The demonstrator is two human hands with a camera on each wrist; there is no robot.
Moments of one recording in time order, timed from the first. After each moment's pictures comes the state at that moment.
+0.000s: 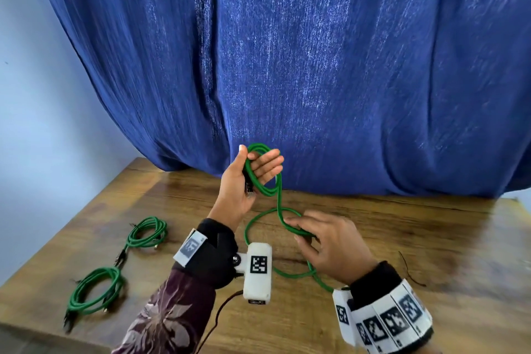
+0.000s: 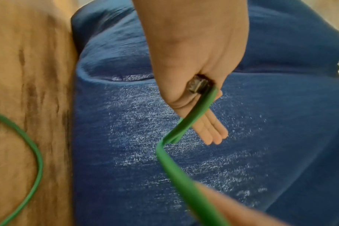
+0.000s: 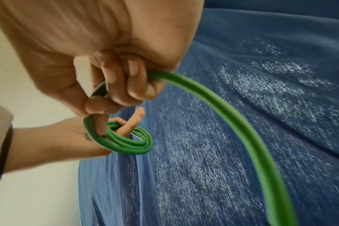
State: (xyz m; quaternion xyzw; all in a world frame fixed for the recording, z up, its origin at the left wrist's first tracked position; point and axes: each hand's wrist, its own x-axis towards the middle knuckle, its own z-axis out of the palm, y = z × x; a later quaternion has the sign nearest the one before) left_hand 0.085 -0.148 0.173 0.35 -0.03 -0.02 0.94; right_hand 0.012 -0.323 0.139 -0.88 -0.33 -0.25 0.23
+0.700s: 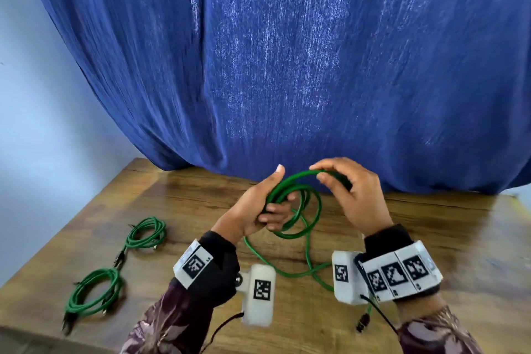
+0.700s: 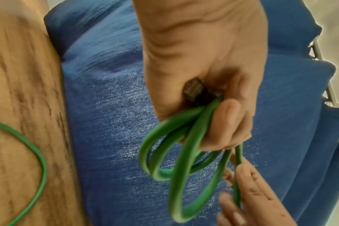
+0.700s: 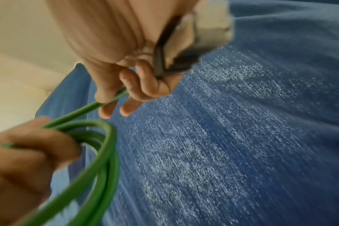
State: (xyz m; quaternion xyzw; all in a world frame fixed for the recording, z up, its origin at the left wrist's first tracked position) left_hand 0.056 -0.159 0.170 0.56 -0.14 -0.30 0.76; right_hand 0.056 -0.347 0.173 -0.82 -0.27 -0.27 0.42
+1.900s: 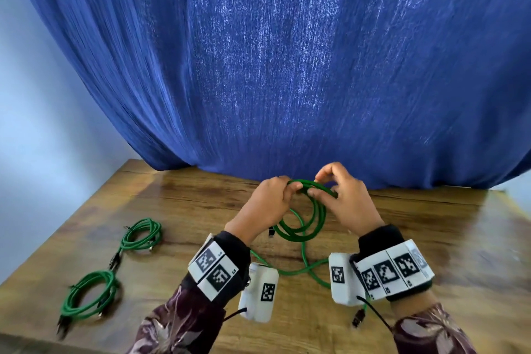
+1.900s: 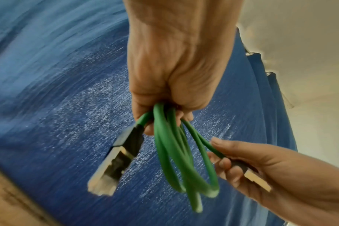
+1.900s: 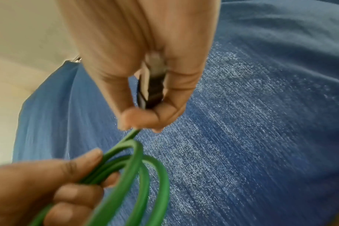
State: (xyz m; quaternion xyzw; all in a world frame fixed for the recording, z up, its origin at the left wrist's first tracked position) left_hand 0.066 -0.182 0.159 0.91 -0.18 0.04 0.38; right_hand 0.055 -0.348 0.159 -0.88 -0.14 -0.15 0.43
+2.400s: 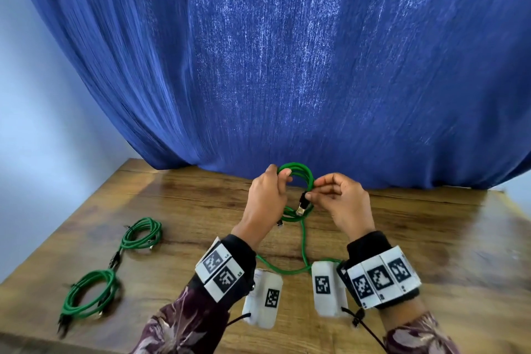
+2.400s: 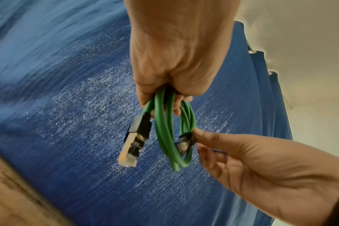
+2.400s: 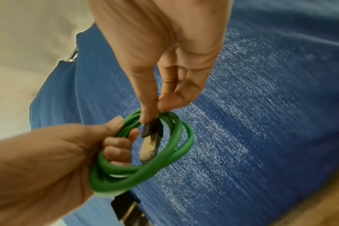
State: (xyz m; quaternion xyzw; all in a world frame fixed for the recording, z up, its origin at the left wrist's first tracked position) left_hand 0.063 -0.186 0.155 0.88 -0.09 0.17 0.43; right_hand 0.052 -0.334 0.150 -0.79 -0.03 -0.14 0.59
